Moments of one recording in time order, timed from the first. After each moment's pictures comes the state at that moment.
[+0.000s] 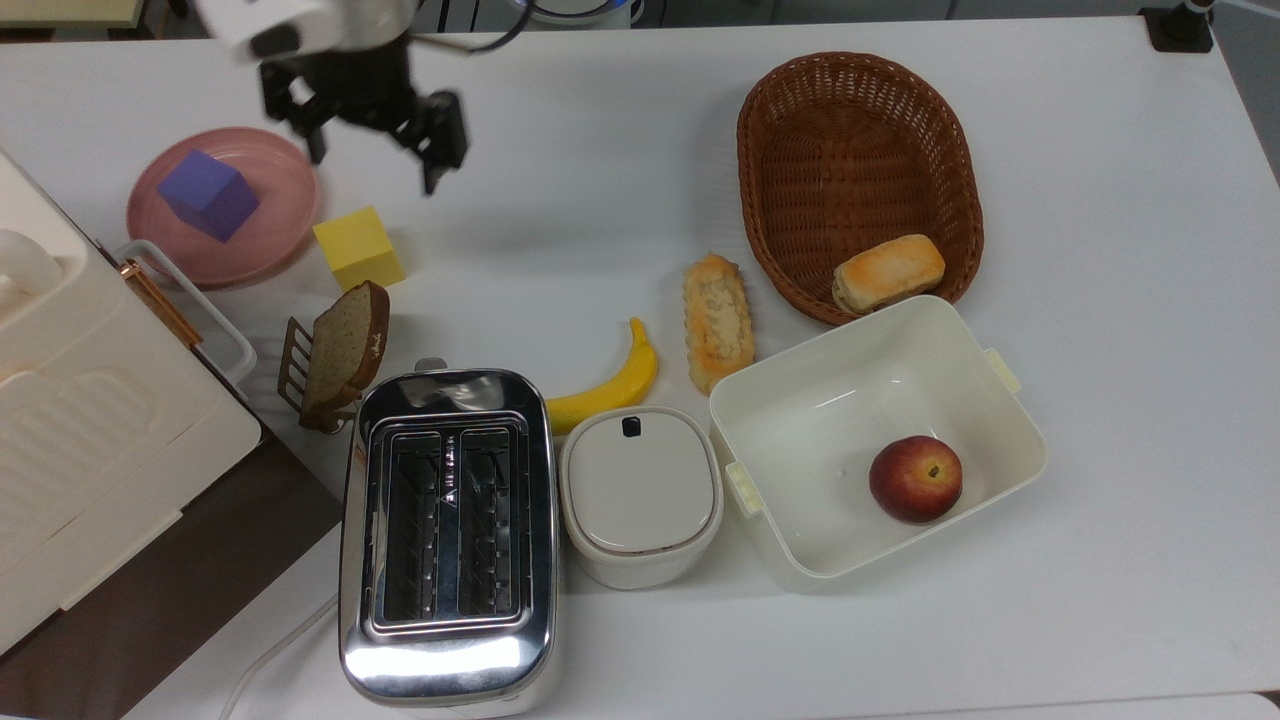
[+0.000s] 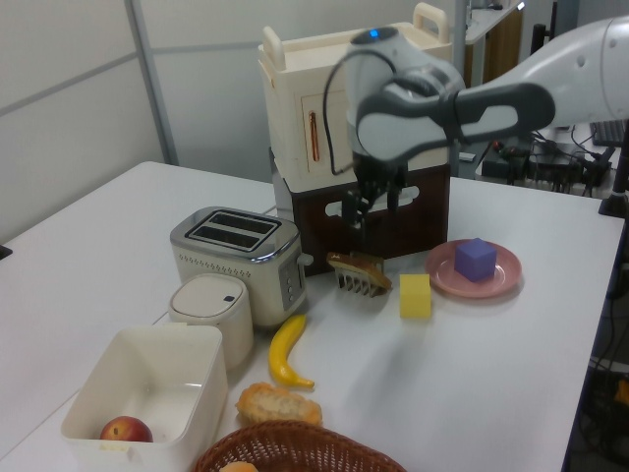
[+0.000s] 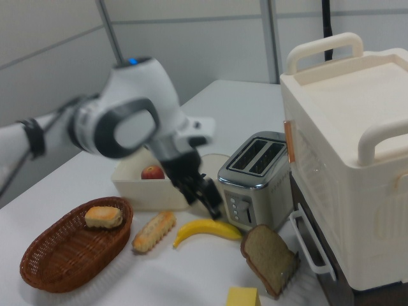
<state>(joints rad) -0.14 0.10 0.02 -1.71 -0.15 1.91 0.13</state>
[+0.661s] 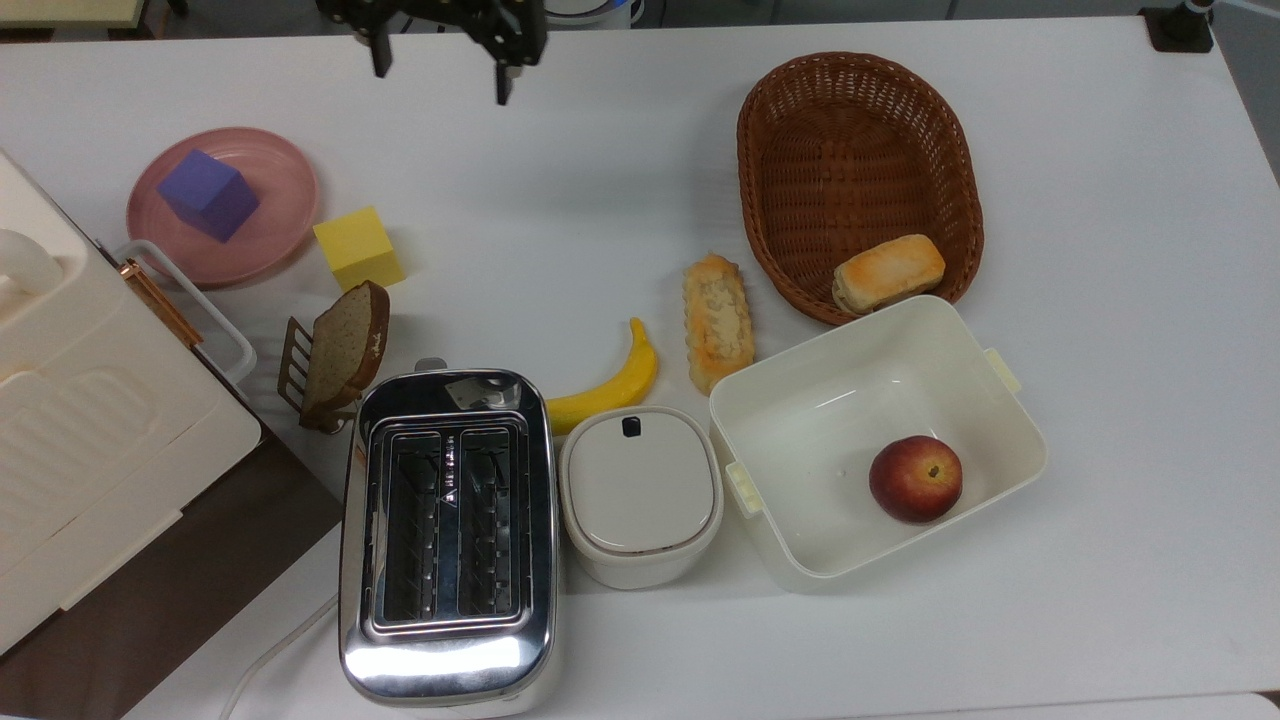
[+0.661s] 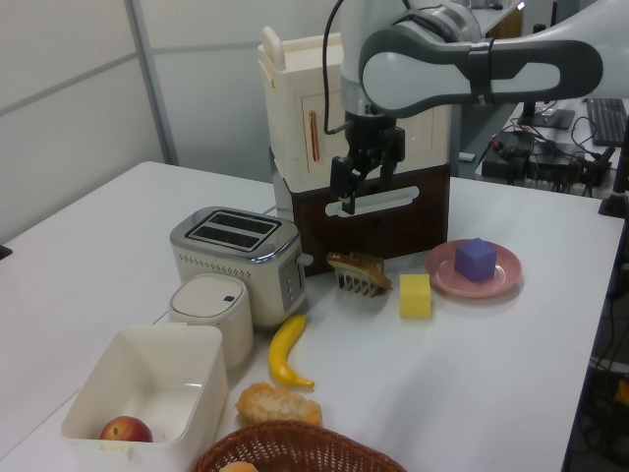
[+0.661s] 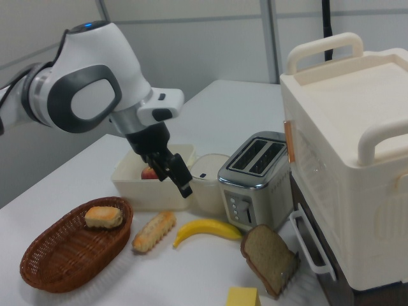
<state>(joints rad) 0.10 0.00 -0.16 -1.67 -0.08 1.79 0.16</state>
